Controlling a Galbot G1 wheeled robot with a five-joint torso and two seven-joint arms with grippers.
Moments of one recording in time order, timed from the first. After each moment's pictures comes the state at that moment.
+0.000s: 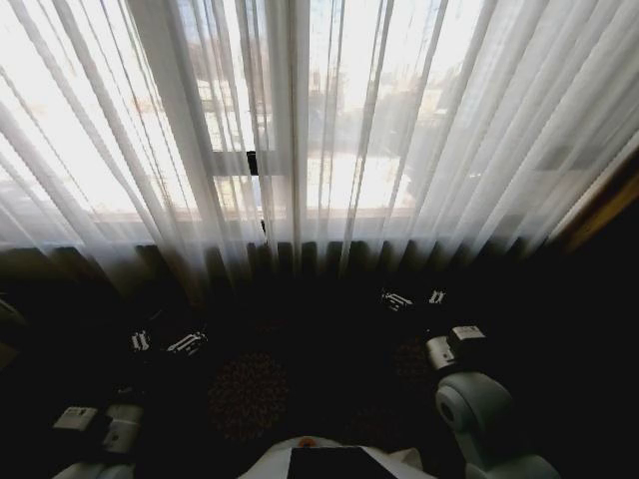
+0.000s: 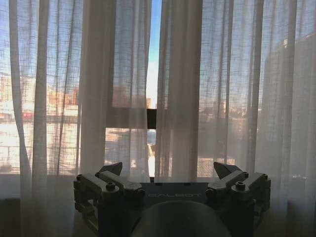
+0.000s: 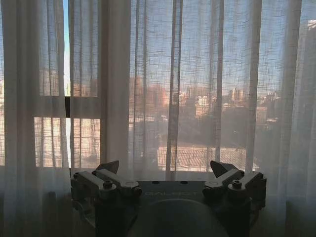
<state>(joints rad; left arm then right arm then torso) 1.93 -1.54 -0.97 -2.50 -0.39 0.12 0.31 -1.57 1.25 0.58 2.40 0.30 -0.35 0.17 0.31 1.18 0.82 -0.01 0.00</state>
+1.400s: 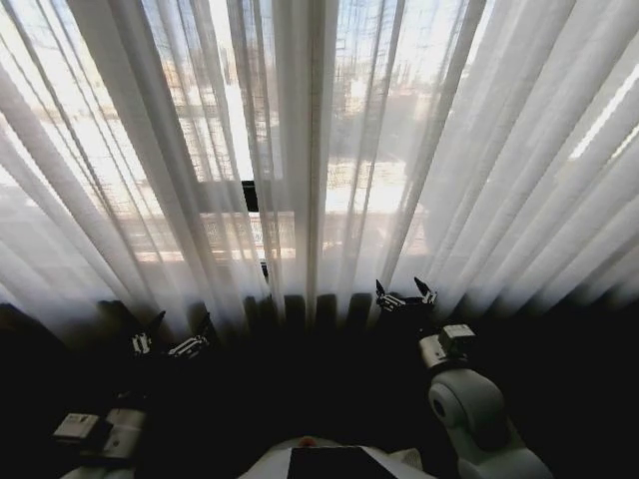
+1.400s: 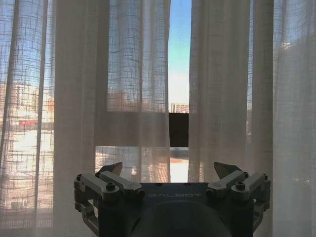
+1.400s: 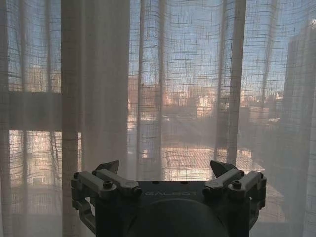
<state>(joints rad) 1.94 -1.55 -0.97 -2.49 -0.38 0.08 0.33 -1.54 1.26 0.54 2.36 0.27 -0.35 0.17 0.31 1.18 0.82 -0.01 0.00</state>
